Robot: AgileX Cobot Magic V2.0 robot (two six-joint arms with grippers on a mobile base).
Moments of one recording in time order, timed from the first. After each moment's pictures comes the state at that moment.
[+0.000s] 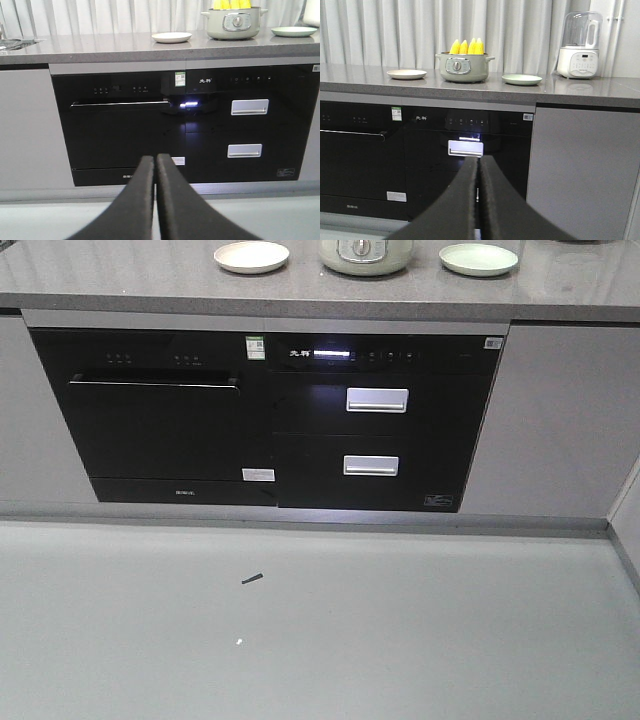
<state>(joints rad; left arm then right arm) -0.02 -0.01 0.03 -0.07 0.15 0.06 0.04 -0.01 0.03 -0.02 0.03 0.03</state>
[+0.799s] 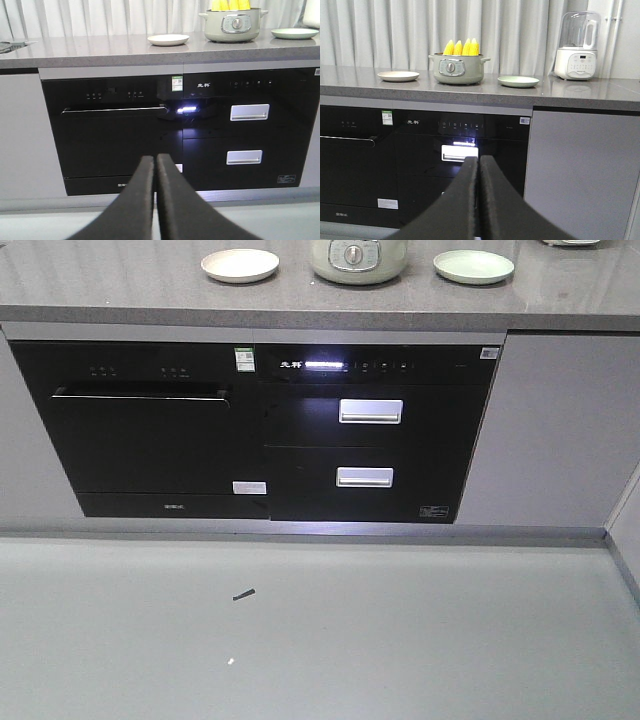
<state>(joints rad) -0.02 -0.01 0.03 -0.07 0.15 0.06 0.04 -0.01 0.03 -0.02 0.03 0.03</state>
